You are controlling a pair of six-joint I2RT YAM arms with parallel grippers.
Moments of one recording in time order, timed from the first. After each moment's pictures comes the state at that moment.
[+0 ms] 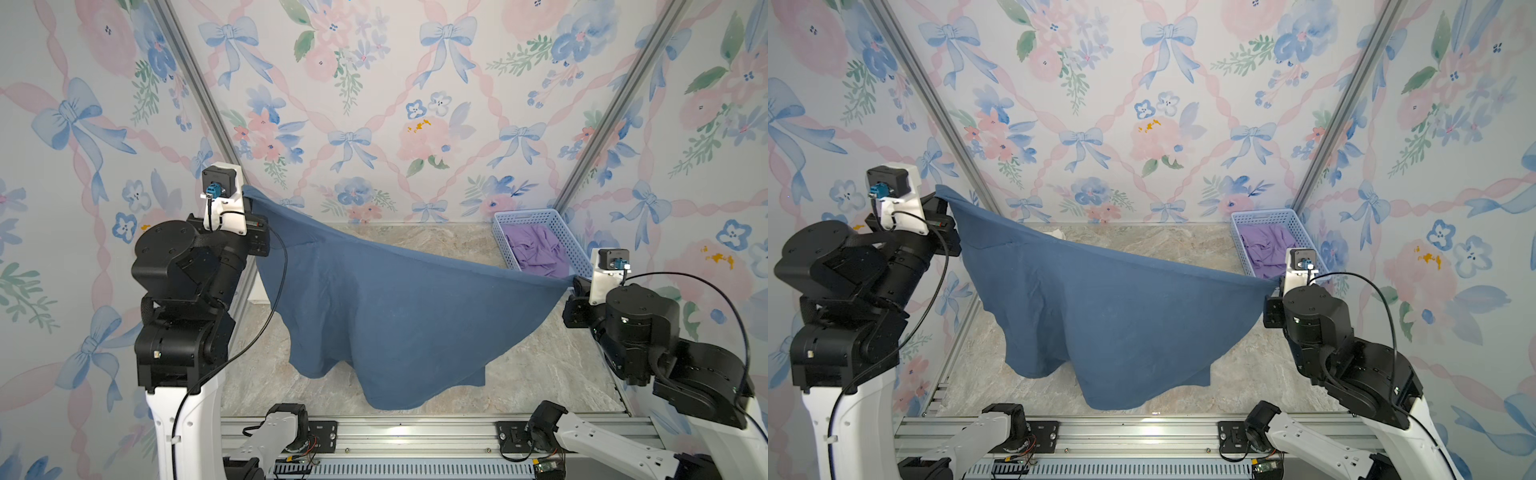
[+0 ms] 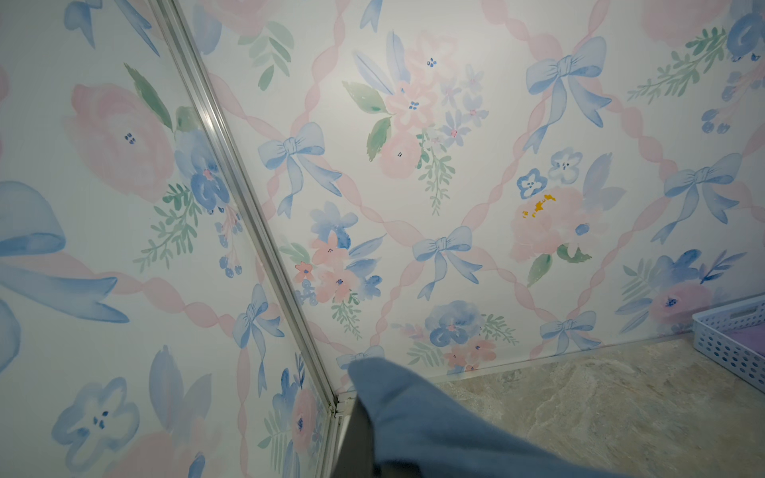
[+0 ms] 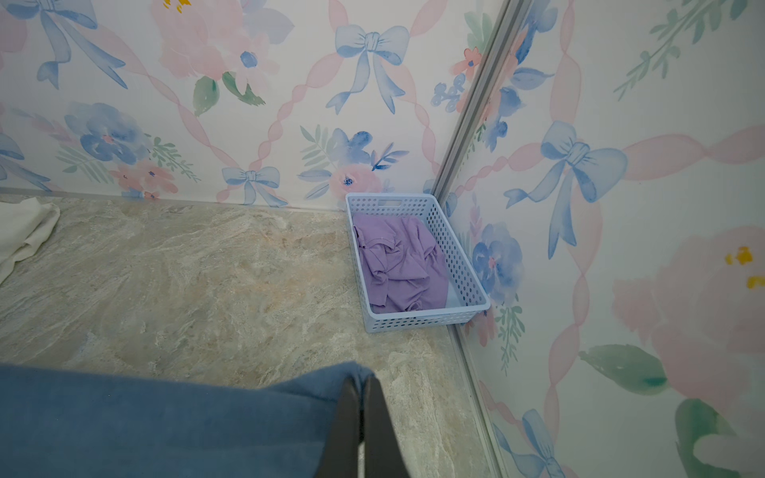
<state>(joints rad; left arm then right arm) -0.03 1.06 1.83 -0.71 -0.06 0.23 0.75 0.83 1.49 -1.15 0.84 0.19</state>
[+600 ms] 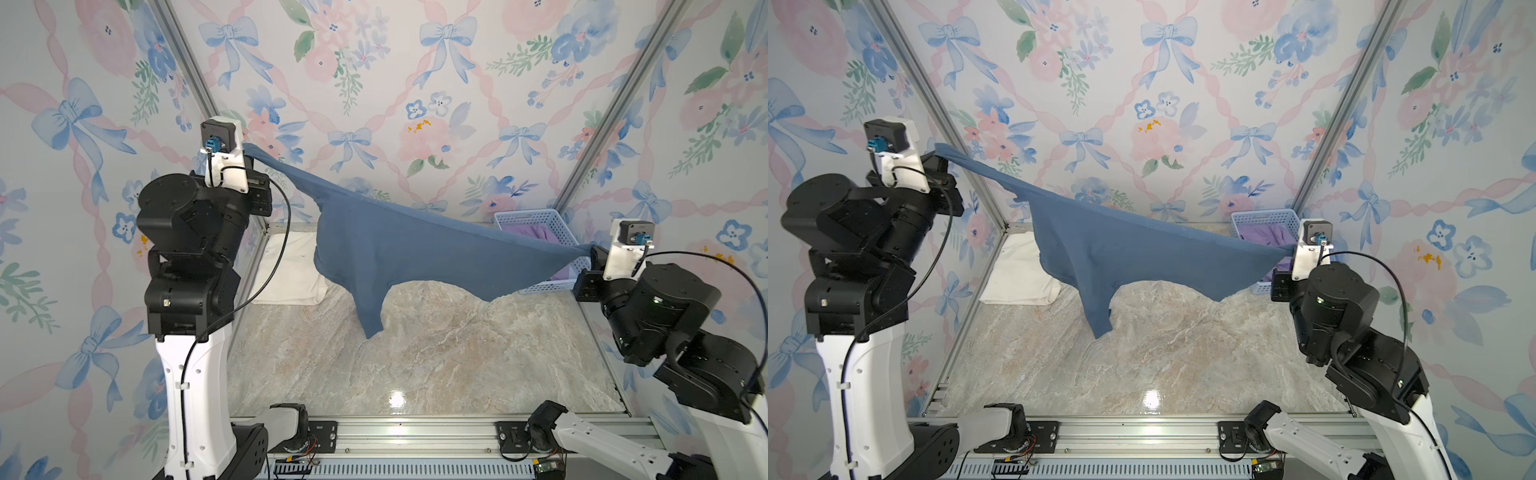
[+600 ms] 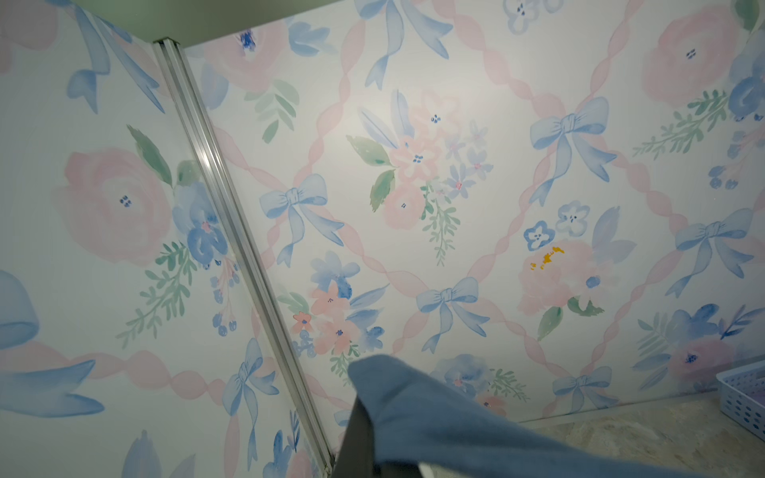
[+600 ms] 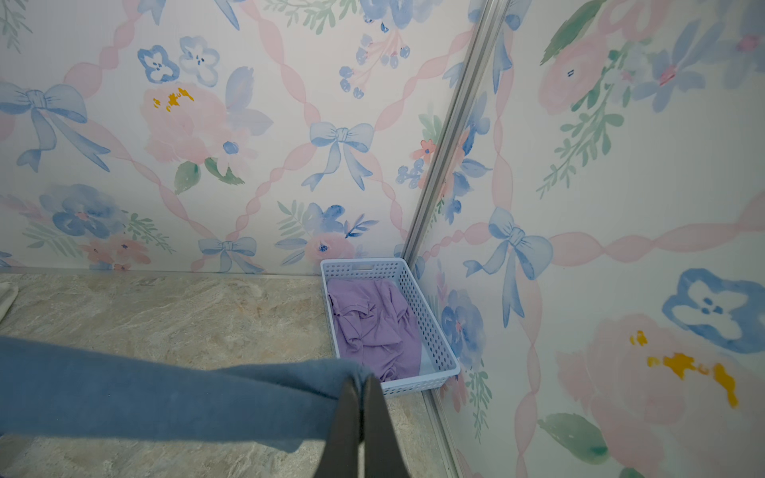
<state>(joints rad) -0.03 1.18 2.03 -0.63 -0.03 0.23 0.66 0.84 1.61 -0.95 0.84 -0.03</state>
